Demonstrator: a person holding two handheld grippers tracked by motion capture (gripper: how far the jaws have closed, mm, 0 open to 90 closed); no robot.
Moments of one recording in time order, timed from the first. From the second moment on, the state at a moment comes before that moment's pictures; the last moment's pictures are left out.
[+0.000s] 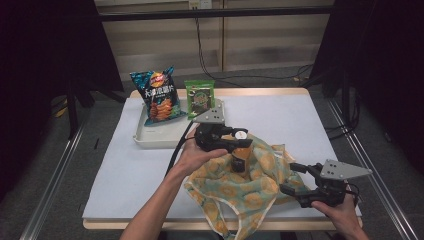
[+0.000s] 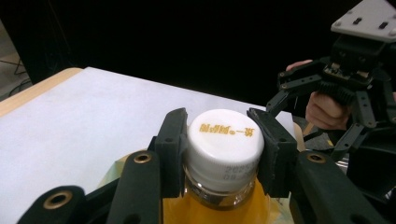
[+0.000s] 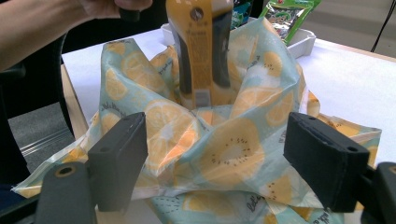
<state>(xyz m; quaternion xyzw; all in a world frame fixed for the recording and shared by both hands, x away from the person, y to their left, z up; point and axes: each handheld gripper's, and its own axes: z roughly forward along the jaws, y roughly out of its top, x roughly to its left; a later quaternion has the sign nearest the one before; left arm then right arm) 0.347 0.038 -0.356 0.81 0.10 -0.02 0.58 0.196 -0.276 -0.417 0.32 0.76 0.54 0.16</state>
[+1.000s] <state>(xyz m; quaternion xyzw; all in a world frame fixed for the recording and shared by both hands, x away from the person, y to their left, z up) 0.350 0.078 -0.303 0.79 0.12 0.01 0.60 0.197 -0.273 -0.416 0.33 0.75 0.54 0.17</state>
